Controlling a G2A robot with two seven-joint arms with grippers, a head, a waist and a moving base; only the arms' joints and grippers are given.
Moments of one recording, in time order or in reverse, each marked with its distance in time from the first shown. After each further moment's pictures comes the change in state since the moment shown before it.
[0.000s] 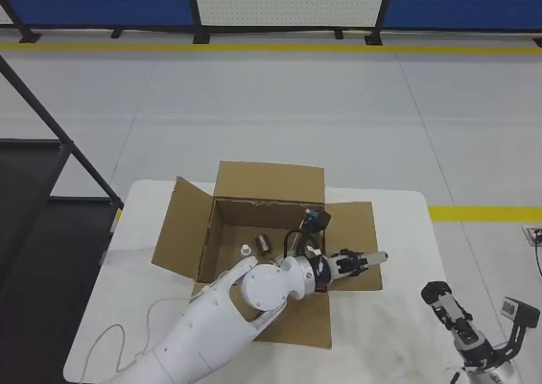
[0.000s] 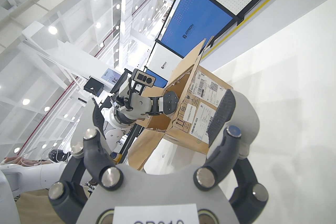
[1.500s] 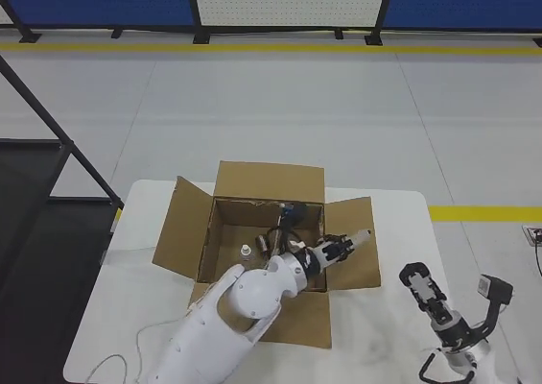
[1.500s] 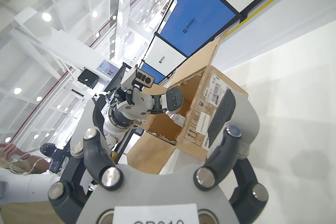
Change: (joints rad) left arm 0.235 -0.005 -0.271 -0.261 0.207 0.172 0.082; right arm 0.040 0.012 -0.120 -0.171 -0.169 0.159 -0.134
